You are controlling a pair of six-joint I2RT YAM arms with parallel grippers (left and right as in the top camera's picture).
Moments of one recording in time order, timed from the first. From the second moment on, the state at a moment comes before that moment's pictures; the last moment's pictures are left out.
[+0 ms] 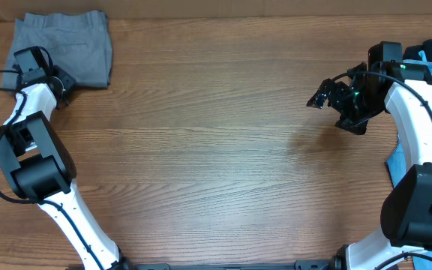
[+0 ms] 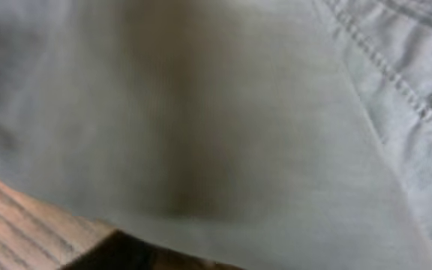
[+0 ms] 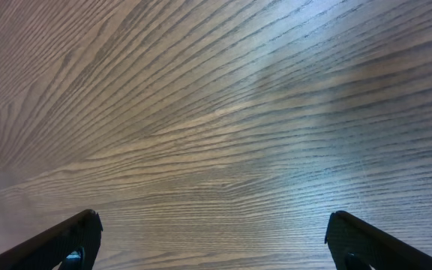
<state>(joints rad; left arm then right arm) 0.40 2.32 1.68 -0.27 -0.03 -0.47 -0.13 1.80 1.48 -1.11 -0.41 0.33</state>
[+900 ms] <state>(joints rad) 0.40 2.26 1.95 -0.99 -0.19 -0.41 -0.13 1.80 1.50 -1.05 -0.46 0.36</state>
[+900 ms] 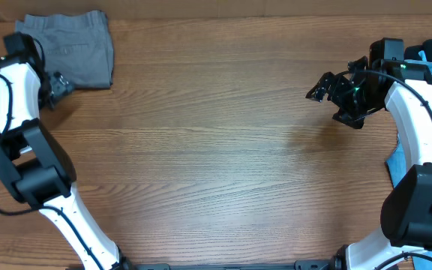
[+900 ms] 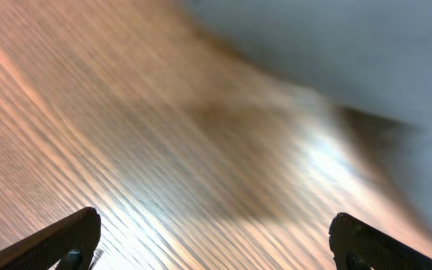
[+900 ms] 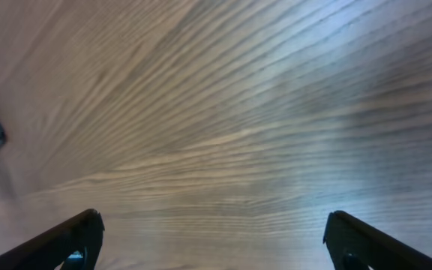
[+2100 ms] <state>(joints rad) 0.40 0.75 1.06 -0.81 0.45 -0.16 -0.10 0.69 1.24 -1.09 -0.28 0.32</state>
